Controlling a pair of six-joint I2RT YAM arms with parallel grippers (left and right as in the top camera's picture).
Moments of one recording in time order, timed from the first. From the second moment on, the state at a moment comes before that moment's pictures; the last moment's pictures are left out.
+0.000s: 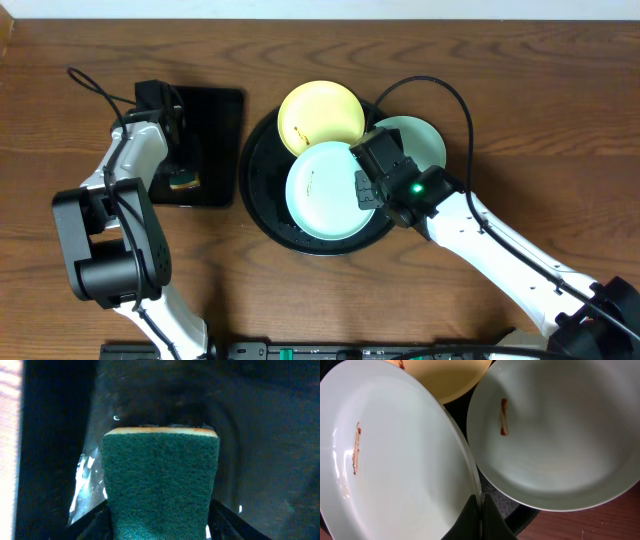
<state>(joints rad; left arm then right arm) 0.18 1.93 1.26 -0.67 -0.06 -0.04 0.68 1.55 1.12 -0.66 0.20 0.50</state>
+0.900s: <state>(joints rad) 0.18 1.93 1.25 -0.62 0.08 -0.04 0.68 1.55 1.11 -0.65 0.20 0.53</state>
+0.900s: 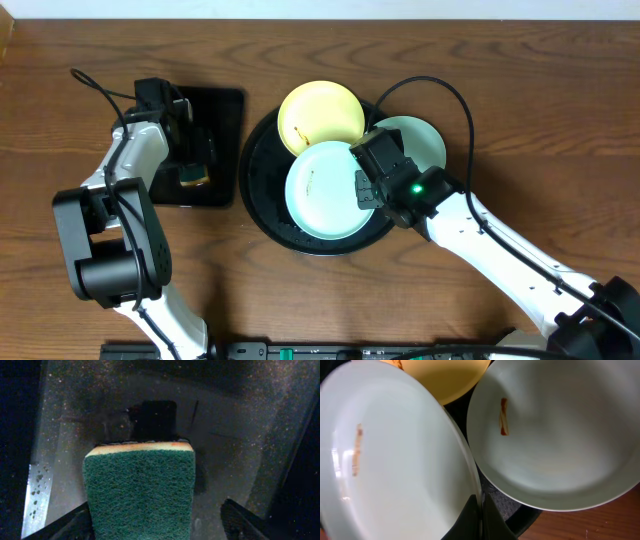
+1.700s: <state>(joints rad) 0.18 1.93 1.20 -0.49 0.08 -0.04 0.68 1.61 1.10 -0.63 0.19 0.56</state>
